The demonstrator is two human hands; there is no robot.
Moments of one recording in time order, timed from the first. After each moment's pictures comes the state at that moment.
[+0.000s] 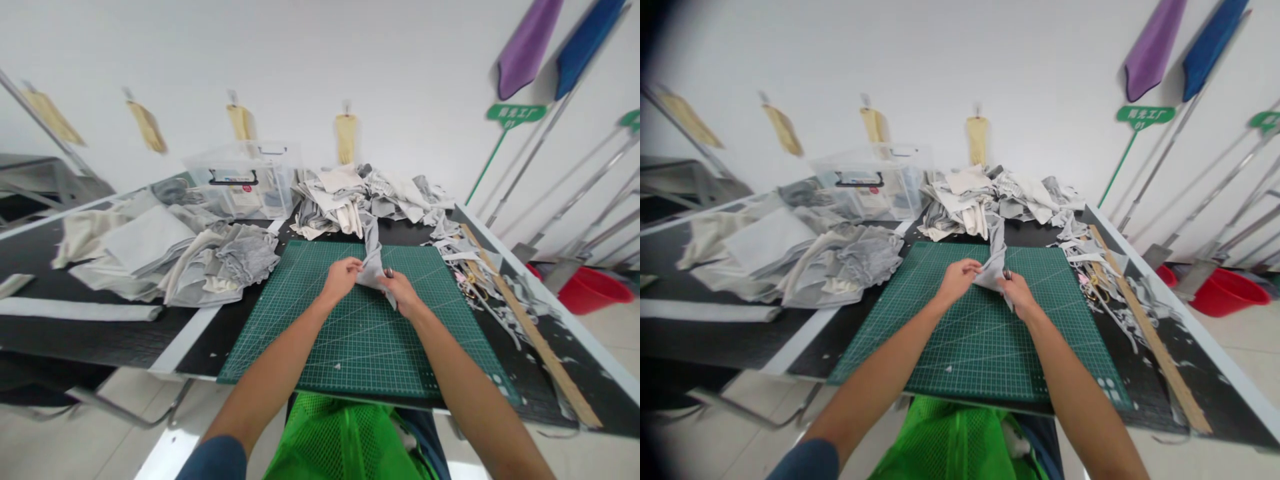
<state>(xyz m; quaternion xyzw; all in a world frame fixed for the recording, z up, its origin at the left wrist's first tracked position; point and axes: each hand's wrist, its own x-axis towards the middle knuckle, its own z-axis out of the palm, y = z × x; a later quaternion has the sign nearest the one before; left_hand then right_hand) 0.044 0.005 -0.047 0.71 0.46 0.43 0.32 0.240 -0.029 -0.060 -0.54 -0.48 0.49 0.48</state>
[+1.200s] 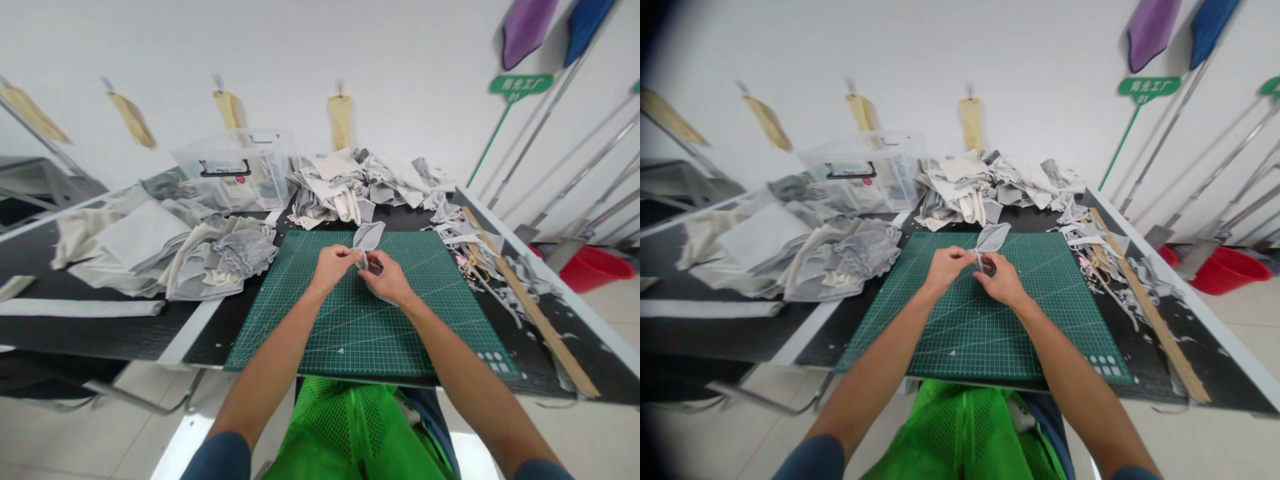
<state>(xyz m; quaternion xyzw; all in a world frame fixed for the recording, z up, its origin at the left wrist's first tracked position) 0.030 -0.022 -0.011 0.63 0.45 0.48 0.40 0.209 -0.059 -0.032 -0.50 -0.70 0.22 0.47</state>
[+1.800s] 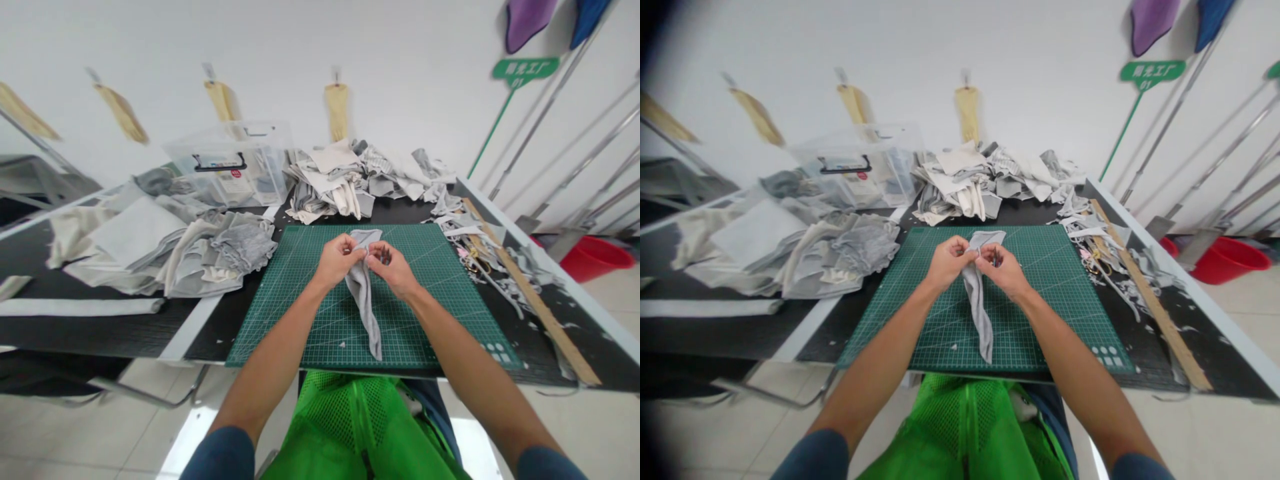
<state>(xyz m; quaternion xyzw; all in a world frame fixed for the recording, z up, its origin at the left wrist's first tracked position) 0.037 -0.033 -0.004 0.63 0.35 0.53 0.45 0.208 -0.070 -0.019 -0.37 -0.57 0.48 0.56</state>
